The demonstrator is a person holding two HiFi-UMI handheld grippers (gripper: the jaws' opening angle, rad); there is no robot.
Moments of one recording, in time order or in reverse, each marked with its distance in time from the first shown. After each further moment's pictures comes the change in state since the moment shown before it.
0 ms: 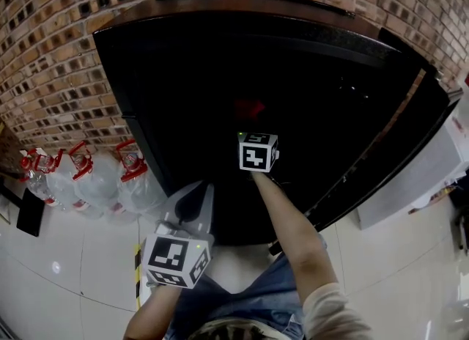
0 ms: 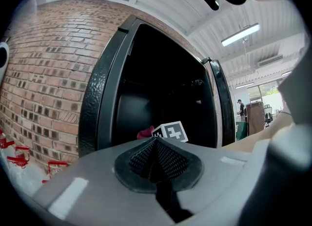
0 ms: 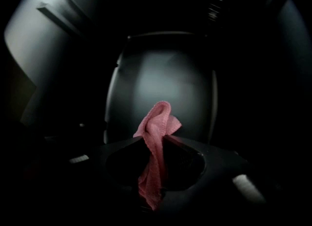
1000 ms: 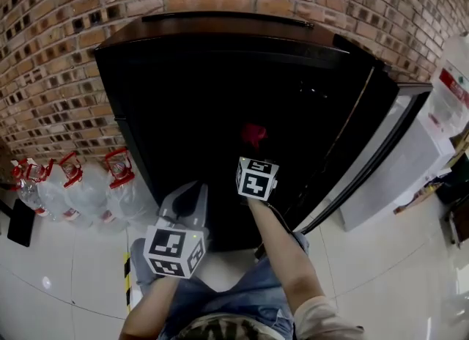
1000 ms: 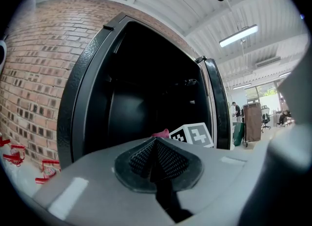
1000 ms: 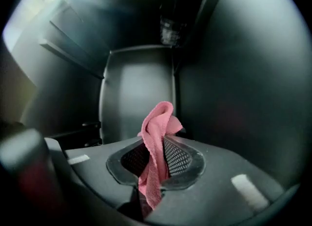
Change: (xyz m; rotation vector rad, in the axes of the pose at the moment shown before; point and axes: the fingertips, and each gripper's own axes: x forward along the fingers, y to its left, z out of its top) left arm 0.007 -0.030 -0.001 -0.005 0.004 -0.041; right arm -0.086 -0.056 -0.025 0.131 0.007 -0.127
